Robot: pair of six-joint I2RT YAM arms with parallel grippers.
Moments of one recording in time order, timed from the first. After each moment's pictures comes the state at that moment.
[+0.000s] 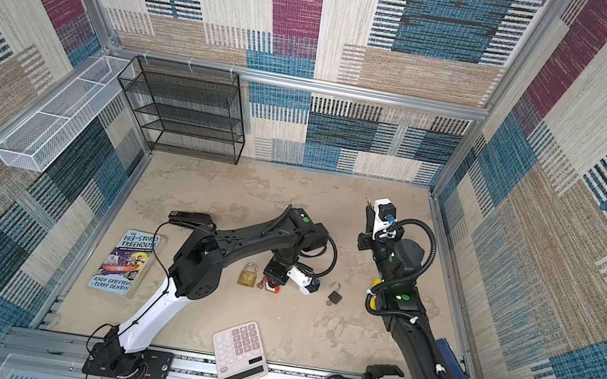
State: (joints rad) left arm -0.92 2.40 2.16 -1.59 0.00 0.97; right arm 0.14 0.97 0.58 0.43 -0.14 -0.13
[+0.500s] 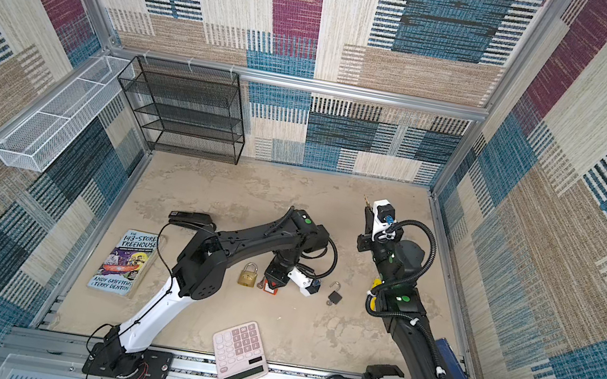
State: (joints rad) left arm -0.92 2.43 2.19 -1.60 0.01 0.97; right arm 0.14 0.96 0.58 0.42 -0.16 -0.14
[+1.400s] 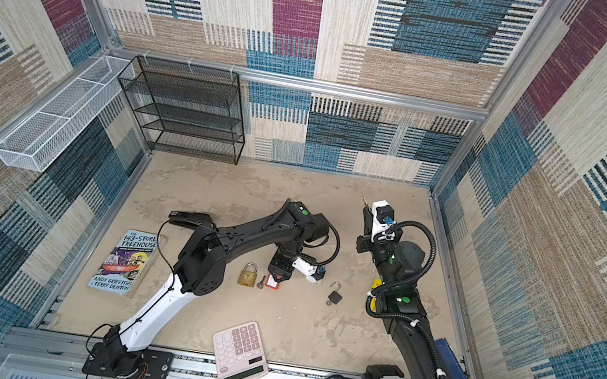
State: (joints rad) left arm -0.88 2.46 2.27 -1.53 0.00 0.94; right arm 0.14 0.95 0.57 0.42 -0.18 -0.14
